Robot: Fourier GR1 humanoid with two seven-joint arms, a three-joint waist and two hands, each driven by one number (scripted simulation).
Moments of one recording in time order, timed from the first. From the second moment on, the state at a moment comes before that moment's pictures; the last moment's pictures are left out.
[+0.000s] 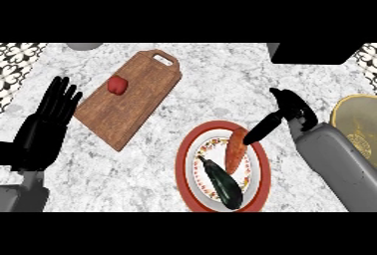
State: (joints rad) left arm -0.13 0.42 -0.07 -1.58 0.51 0.10 -0.04; right arm -0.61 -0.45 0.45 -1.33 0.05 -0.01 1.19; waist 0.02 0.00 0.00
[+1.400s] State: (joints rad) left arm -0.12 0.39 -0.02 -1.57 0.47 0.07 -0.02; right arm -0.47 -0.28 0.53 -1.37 0.34 -0.07 1.19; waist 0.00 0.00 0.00
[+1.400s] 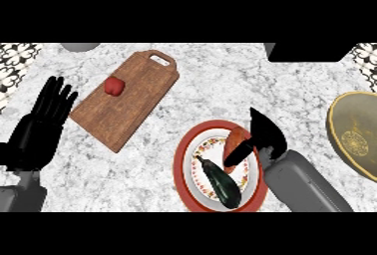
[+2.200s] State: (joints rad) left arm -0.12 0.35 0.00 -1.60 0.44 0.05 0.00; right arm -0.45 -0.17 0.45 -1.20 0.41 -0.03 1.11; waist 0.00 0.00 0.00
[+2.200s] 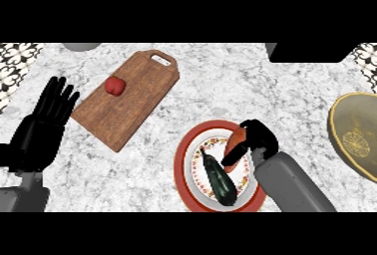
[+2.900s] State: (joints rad) left arm -0.14 0.32 0.04 -1.57 0.42 0.02 0.02; right arm -0.50 -0.17 0.47 -1.16 0.52 0.10 1.05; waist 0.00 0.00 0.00
